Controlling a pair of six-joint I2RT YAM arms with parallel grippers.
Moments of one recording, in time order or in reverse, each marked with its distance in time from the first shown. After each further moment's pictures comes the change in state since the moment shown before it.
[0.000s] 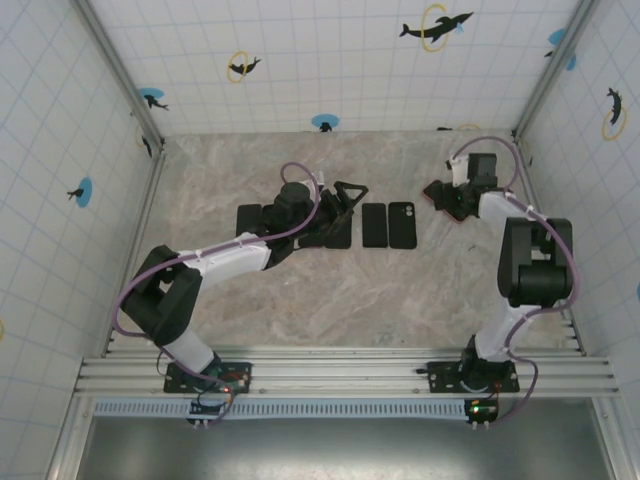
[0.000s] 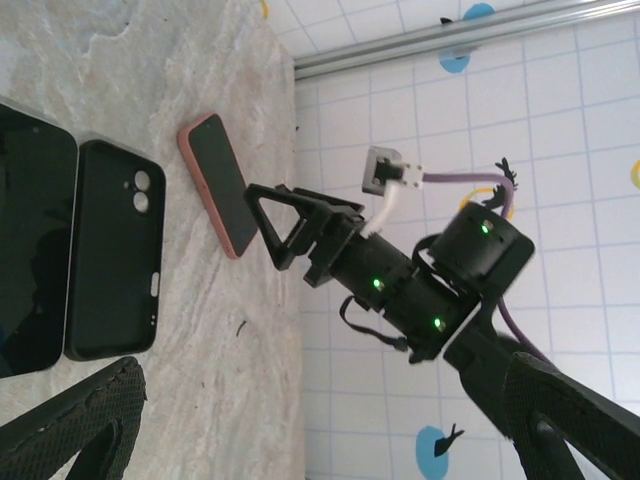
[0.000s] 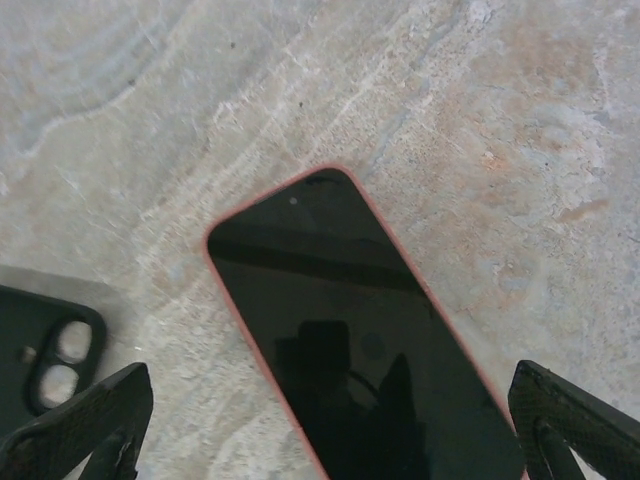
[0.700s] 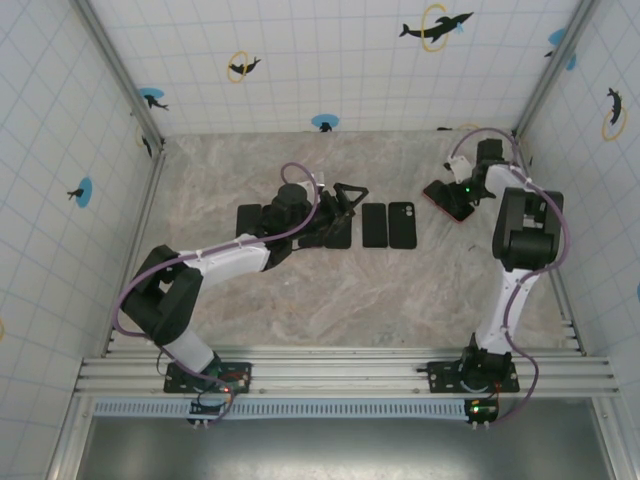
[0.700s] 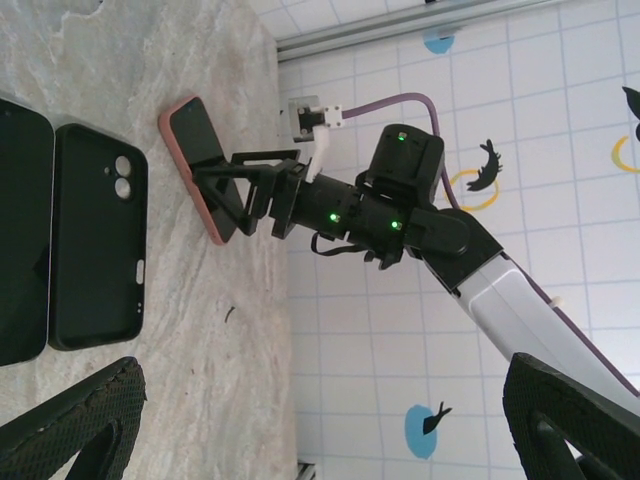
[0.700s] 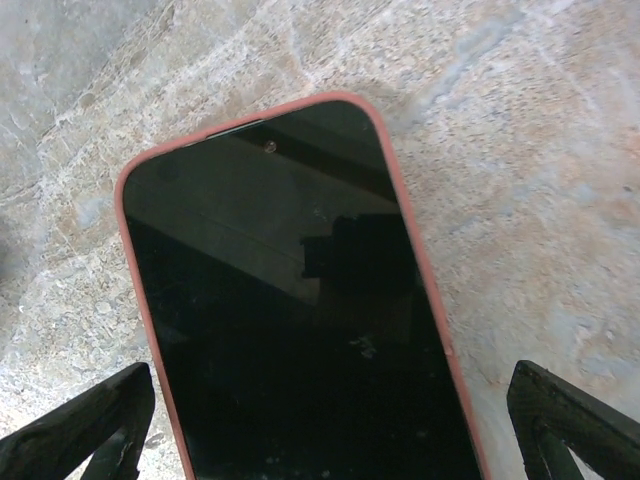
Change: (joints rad) left arm 0.009 0.000 -0.023 0.050 0.049 -0.003; right arm -0.085 0.335 0.402 -0.389 -0.192 -0.277
